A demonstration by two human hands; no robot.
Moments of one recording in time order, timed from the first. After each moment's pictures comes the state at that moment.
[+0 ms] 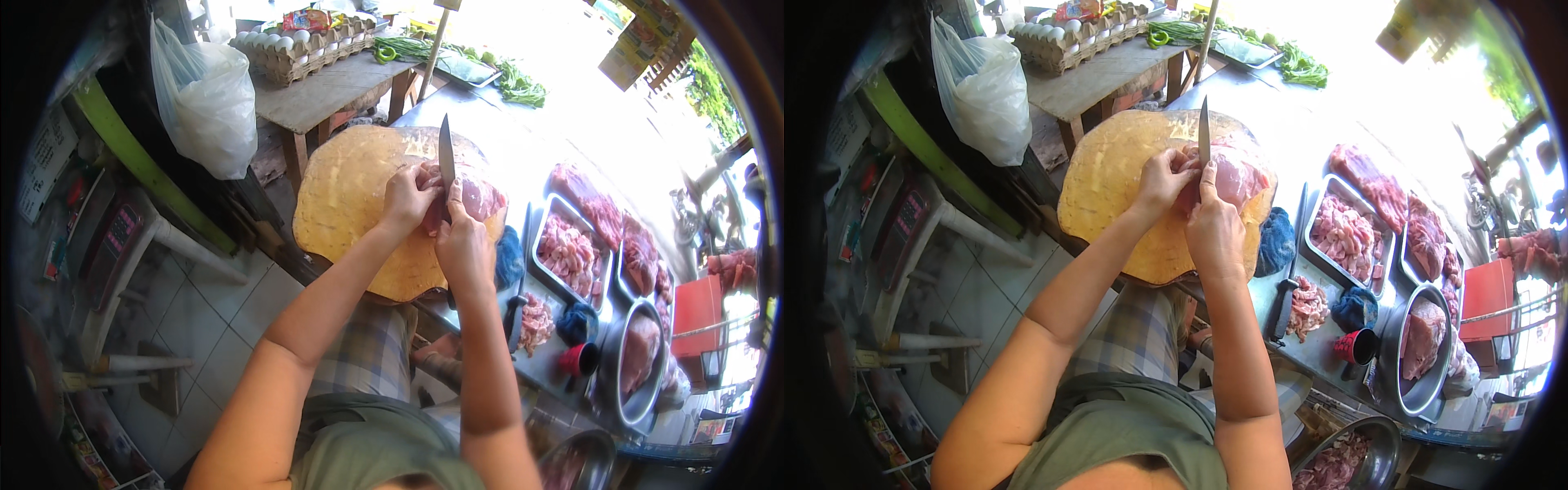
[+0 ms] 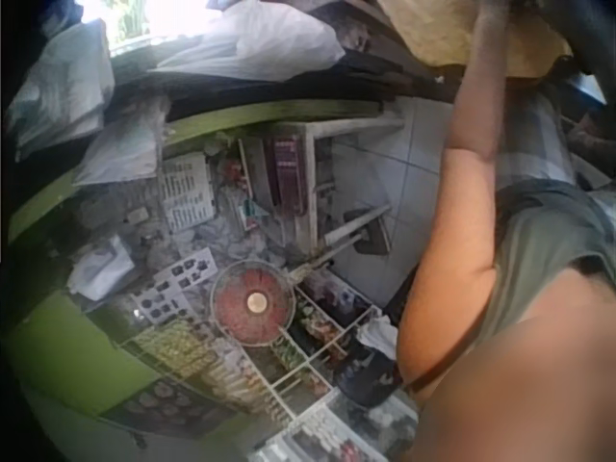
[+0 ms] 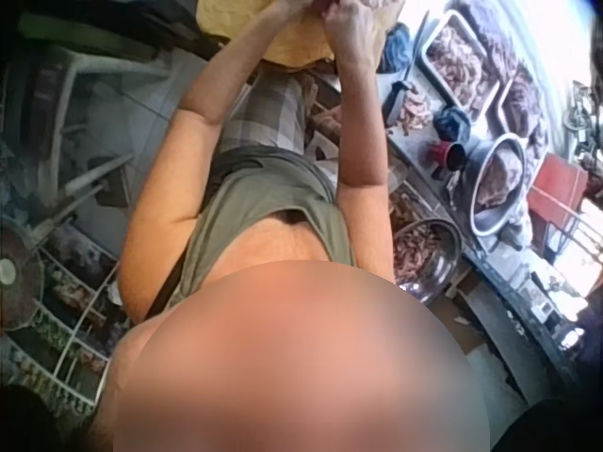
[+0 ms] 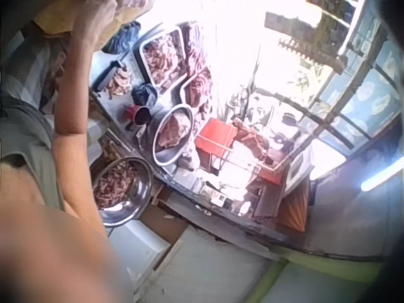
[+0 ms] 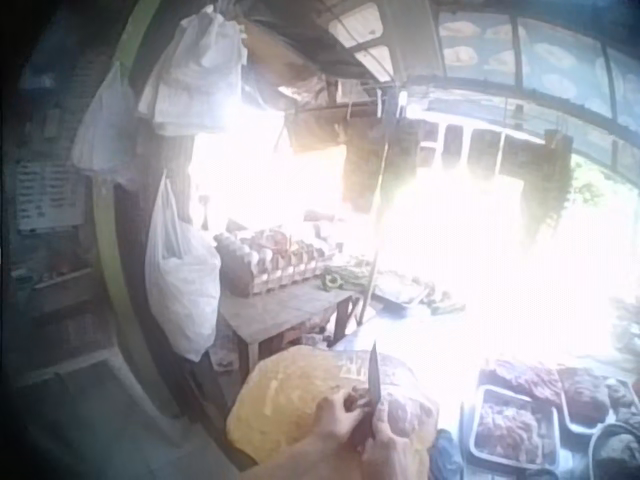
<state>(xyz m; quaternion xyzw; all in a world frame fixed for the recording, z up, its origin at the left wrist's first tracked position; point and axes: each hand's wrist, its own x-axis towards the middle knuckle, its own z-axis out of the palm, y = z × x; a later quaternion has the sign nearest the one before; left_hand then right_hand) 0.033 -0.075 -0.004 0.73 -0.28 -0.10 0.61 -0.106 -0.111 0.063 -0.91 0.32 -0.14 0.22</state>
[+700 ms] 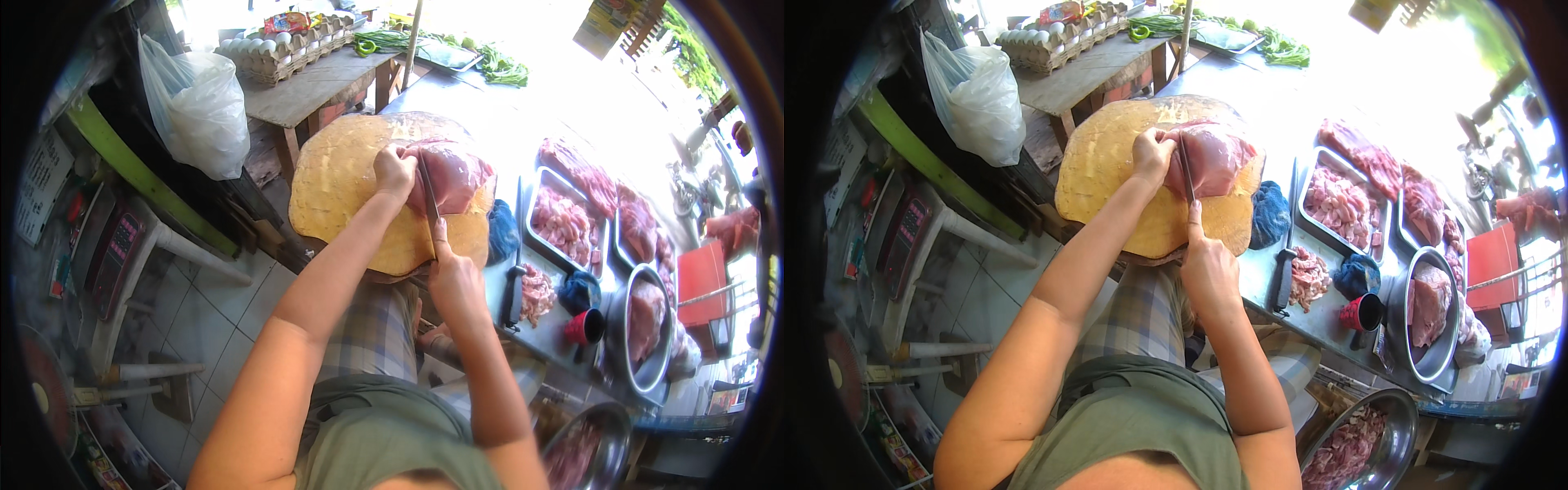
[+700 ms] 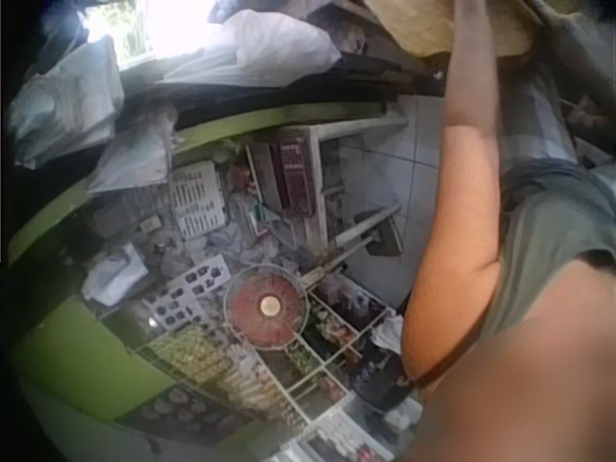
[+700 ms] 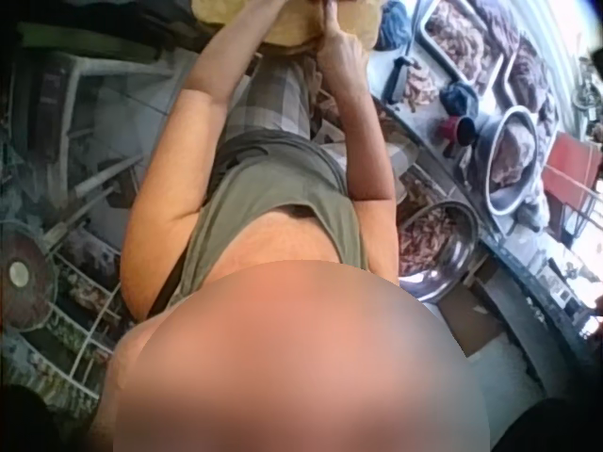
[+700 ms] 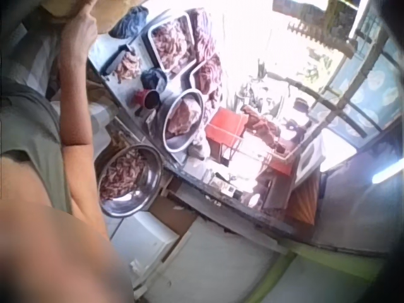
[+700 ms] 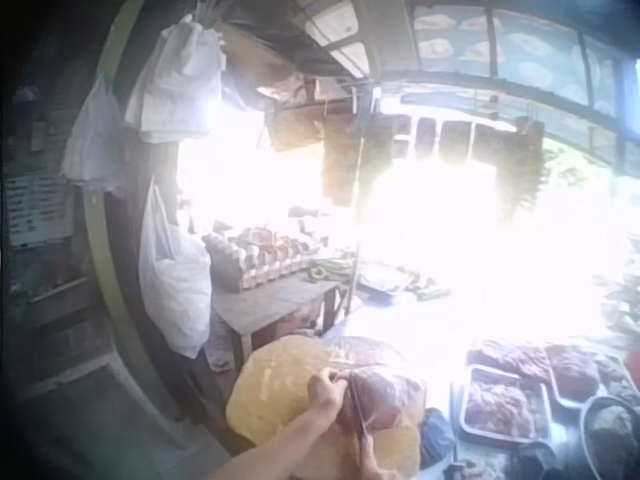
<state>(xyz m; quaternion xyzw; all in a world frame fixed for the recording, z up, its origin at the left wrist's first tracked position) 0.054 -0.106 -0.038 0.74 -0.18 -0.06 0.64 -0.182 -0.070 0.038 -0.93 0.33 -0.04 0.19</state>
